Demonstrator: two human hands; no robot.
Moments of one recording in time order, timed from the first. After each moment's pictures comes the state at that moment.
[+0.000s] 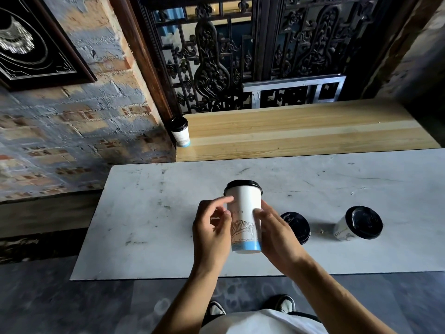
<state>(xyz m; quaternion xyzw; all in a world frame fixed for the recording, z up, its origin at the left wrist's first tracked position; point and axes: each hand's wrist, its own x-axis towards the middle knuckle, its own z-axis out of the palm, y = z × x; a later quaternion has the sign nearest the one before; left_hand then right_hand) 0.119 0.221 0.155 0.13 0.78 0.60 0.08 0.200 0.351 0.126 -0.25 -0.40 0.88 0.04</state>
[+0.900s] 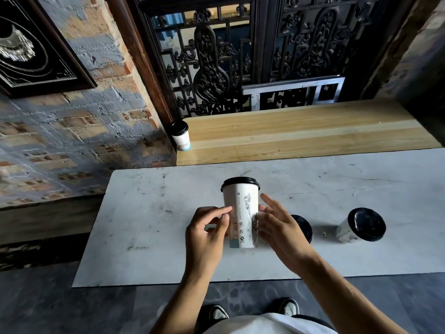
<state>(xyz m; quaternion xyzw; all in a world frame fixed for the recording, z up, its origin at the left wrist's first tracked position) 0.105 0.202 0.150 0.16 0.77 0.61 0.10 0.197 0.362 0.135 -0.30 -0.46 0.83 0.08</state>
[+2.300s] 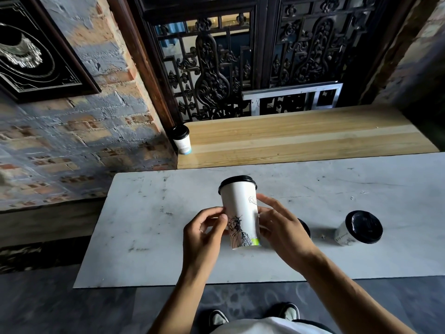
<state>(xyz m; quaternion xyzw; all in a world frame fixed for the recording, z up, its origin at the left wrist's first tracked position) 0.111 0.203 0.169 0.08 0.73 0.66 0.15 0.199 0.366 0.157 -0.27 -0.43 0.85 0.10</state>
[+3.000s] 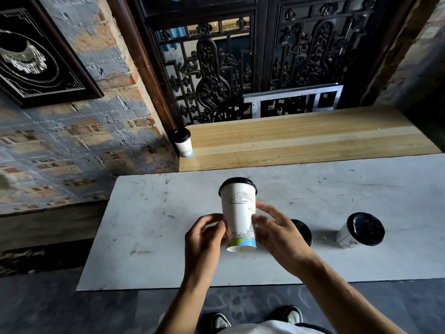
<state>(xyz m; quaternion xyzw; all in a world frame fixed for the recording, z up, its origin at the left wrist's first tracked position) 0.115 0.200 0.164 0.05 0.72 0.67 0.18 0.199 0.358 0.153 -0.26 -0.43 0.86 0.07</state>
